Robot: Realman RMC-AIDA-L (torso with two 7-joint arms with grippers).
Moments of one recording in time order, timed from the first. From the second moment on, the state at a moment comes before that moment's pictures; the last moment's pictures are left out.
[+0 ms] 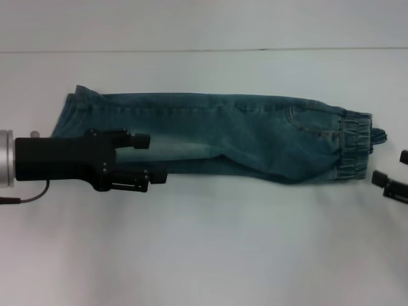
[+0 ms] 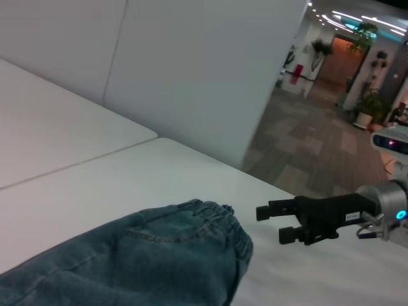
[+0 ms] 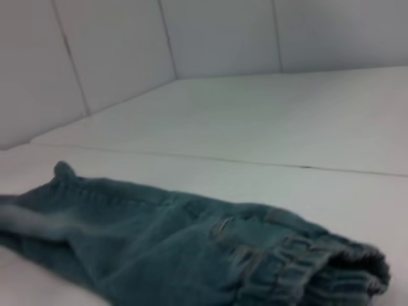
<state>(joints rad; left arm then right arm) -0.52 -2.09 0.69 0.88 2.06 1.75 -1.62 0.23 2.09 -0.51 -0.67 -1.89 -1.39 1.19</state>
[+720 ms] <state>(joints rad) -0.52 -2.11 0.70 0.86 2.06 1.77 -1.58 0.28 2.08 -0.52 -0.58 -1.90 -1.35 1.00</state>
